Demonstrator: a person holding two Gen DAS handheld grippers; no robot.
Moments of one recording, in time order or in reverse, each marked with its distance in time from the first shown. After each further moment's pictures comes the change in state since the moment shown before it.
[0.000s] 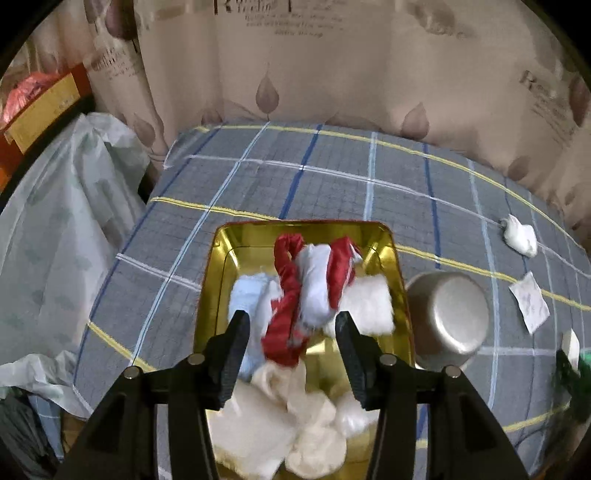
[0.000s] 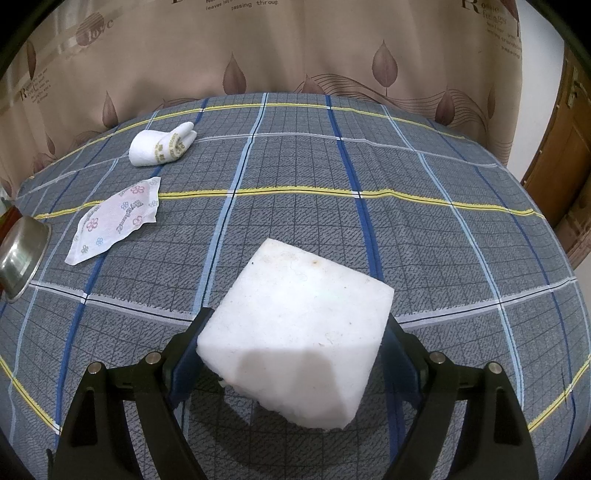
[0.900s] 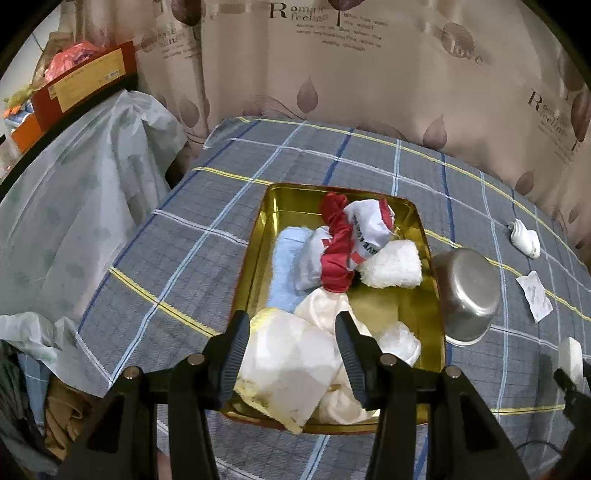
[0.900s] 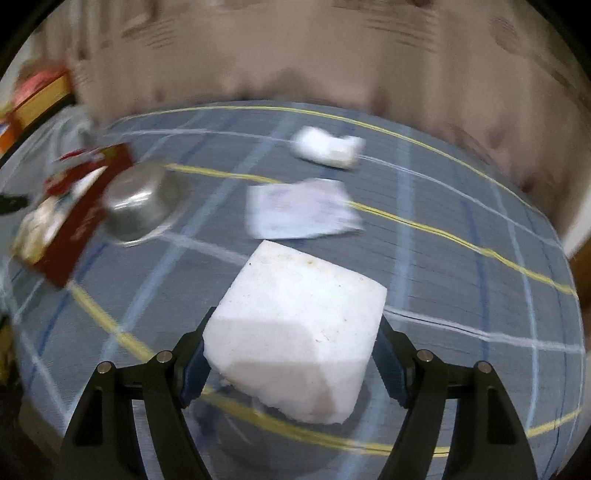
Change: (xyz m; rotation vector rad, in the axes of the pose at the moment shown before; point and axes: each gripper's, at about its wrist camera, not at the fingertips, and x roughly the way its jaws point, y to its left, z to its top) left arm -0.019 0.034 -0.060 -0.116 -0.070 0.036; right arm -0.067 0.112 -0.005 -0.290 0.022 0.185
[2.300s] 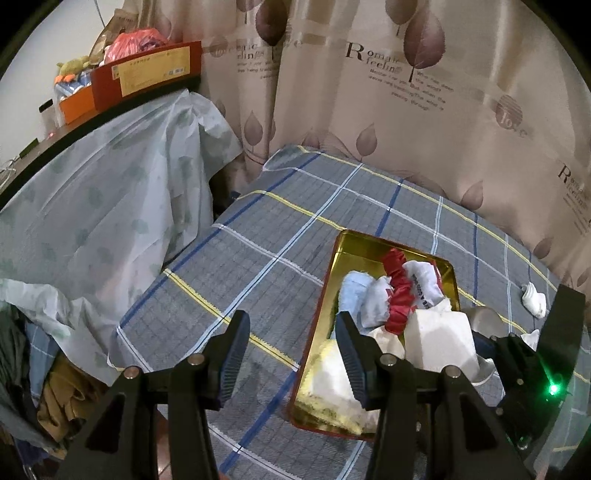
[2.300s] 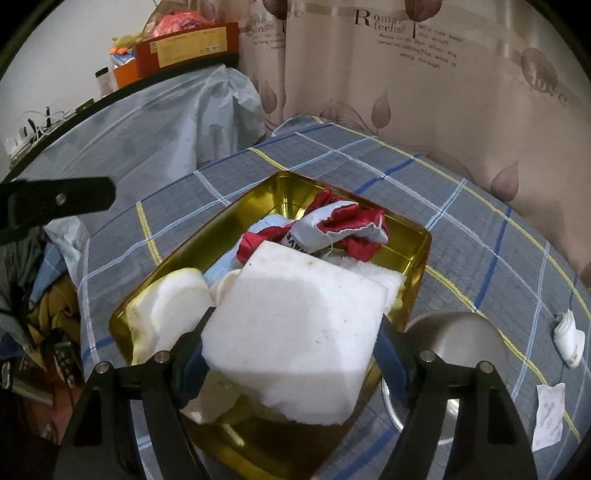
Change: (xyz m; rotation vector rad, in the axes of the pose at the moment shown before) left arm -0.040 0.066 0.012 -0.174 -0.086 0.053; right arm 0.046 0.303 0.105 -0.398 -0.065 0.352
